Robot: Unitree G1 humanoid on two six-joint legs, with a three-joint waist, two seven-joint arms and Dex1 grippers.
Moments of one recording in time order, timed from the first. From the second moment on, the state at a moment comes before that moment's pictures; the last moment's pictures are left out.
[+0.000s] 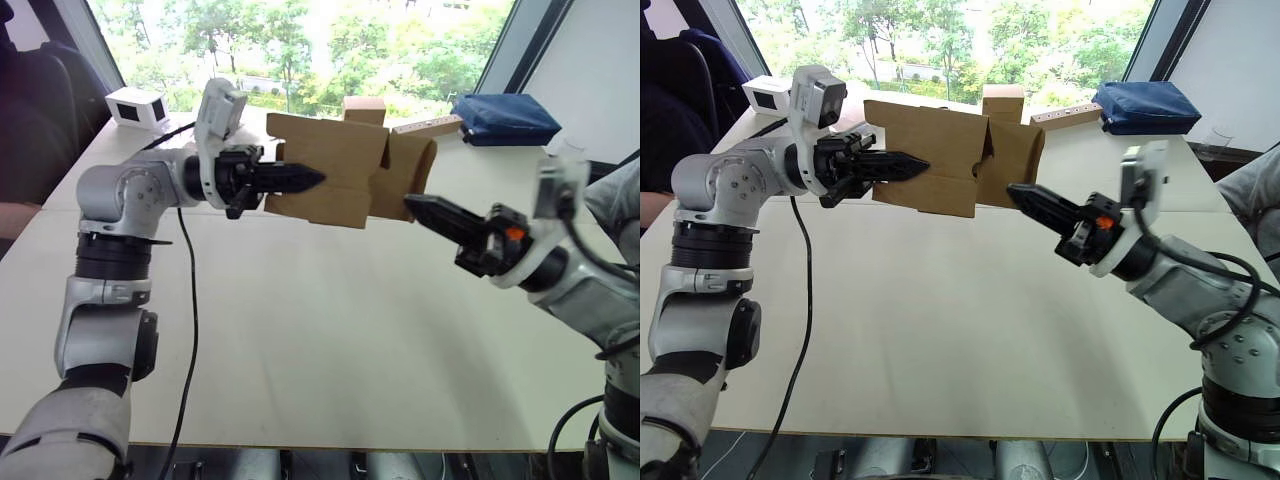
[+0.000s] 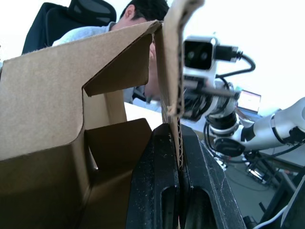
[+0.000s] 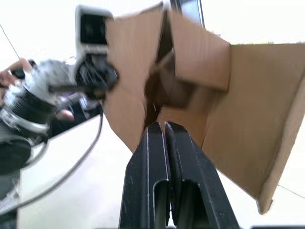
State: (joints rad) left arm -1.06 0.56 0.03 0.29 -0.71 0.93 -1.39; right arm -0.35 -0.68 -0.39 -0.52 1.42 0.81 0.33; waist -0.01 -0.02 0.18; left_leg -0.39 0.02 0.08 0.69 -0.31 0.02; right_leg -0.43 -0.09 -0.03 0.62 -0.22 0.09
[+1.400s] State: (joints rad) left arm -1.06 0.54 0.07 0.31 -0.79 0.93 -1.32; right arm -0.43 -0.28 -0.25 -0.39 1.36 0.63 0.26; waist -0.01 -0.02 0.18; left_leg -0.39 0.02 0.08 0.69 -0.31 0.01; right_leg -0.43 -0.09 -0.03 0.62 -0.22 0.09
